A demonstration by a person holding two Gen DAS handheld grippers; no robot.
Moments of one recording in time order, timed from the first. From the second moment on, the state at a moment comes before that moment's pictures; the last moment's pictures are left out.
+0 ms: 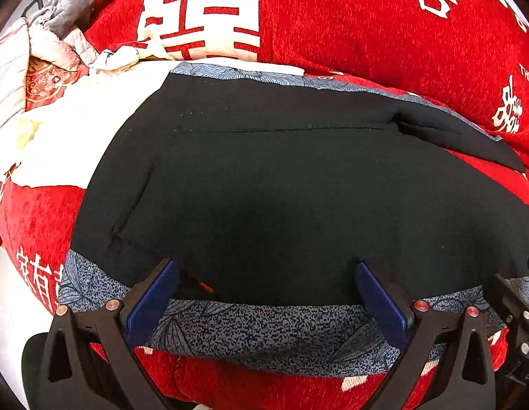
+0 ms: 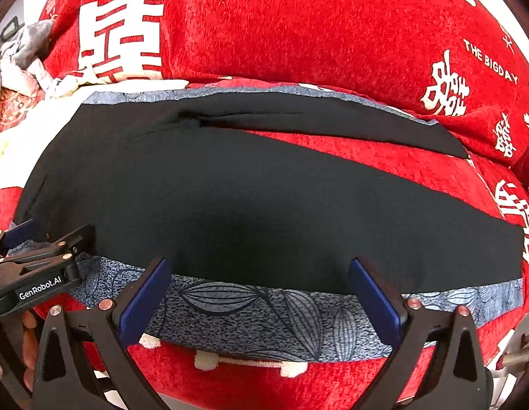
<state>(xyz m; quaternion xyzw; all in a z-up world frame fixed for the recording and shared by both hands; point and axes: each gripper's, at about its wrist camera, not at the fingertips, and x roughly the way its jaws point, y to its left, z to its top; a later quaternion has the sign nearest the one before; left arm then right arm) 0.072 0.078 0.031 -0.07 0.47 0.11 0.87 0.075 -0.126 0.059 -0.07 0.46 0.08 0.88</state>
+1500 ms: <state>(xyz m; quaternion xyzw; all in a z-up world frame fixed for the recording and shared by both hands) 0.117 0.123 0.044 -0.14 0.55 0.06 0.82 0.122 -0.095 0.089 -0.11 0.50 0.11 0.85</state>
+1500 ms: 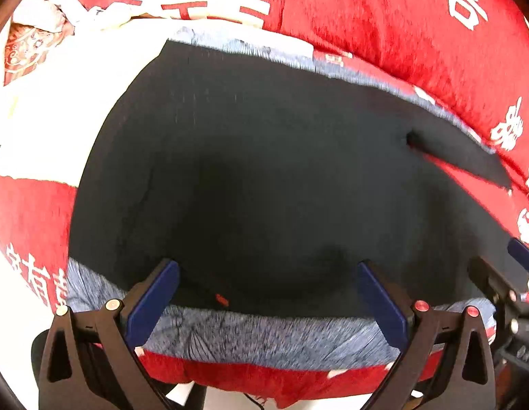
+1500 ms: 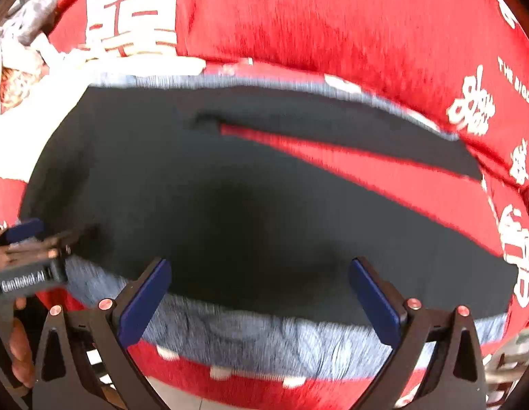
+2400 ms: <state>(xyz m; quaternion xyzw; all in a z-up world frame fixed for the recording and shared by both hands) 0.234 0.164 0.042 -0.12 0.57 0.09 0.81 0.317 -0.097 0.078 -0.09 0.51 0.16 0.84</state>
